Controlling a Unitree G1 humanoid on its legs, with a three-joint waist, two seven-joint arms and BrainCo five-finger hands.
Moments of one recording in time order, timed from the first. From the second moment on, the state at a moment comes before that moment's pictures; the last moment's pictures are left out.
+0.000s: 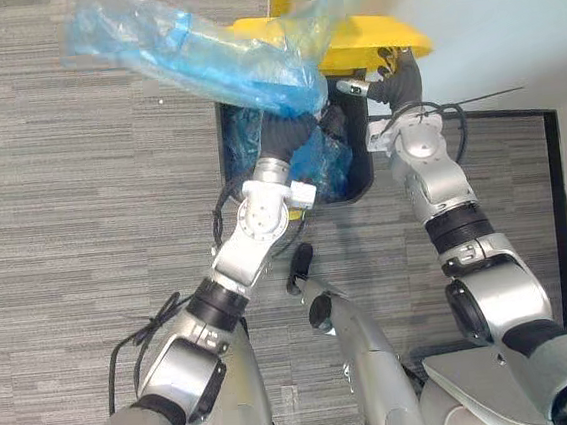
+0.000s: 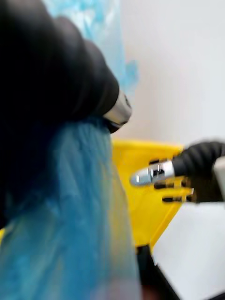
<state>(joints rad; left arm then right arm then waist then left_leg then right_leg) -0.86 0.18 -0.41 0.27 -0.14 -0.12 0.35 -1.04 -0.30 0.13 0.61 0.24 0.00 -0.27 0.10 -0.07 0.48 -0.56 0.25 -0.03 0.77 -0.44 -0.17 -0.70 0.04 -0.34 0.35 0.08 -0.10</state>
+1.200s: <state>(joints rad) -1.05 0.18 -0.33 0.78 0.17 0.04 0.30 -1.30 -0.28 0.16 0.60 0.28 0.01 -0.33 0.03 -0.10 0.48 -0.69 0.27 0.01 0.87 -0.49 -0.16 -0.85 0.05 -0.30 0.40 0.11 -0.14</state>
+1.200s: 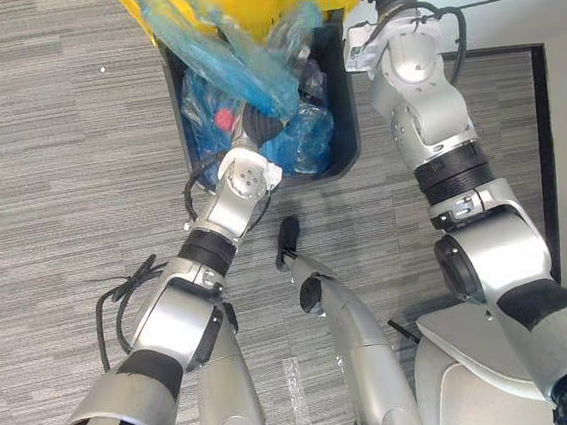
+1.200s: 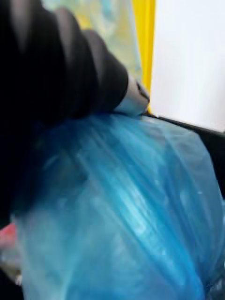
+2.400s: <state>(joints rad) -0.37 0.18 -0.23 0.33 0.21 0.01 0.31 -0.74 -0.29 0.23 0.41 0.04 0.05 -0.22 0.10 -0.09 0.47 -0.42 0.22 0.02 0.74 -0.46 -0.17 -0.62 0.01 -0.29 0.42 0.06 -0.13</state>
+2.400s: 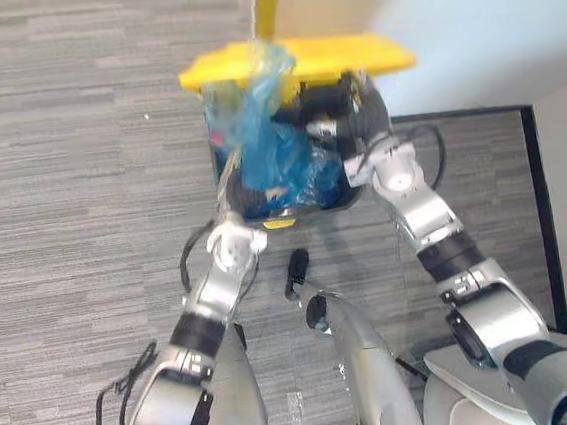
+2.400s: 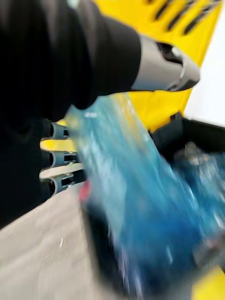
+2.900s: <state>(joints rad) -0.01 0.14 0.00 0.77 0.15 0.01 0.21 -0.33 -0.14 0.15 0.63 -0.12 0.07 -0.16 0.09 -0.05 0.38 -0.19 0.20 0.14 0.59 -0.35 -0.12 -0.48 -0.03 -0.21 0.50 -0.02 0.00</state>
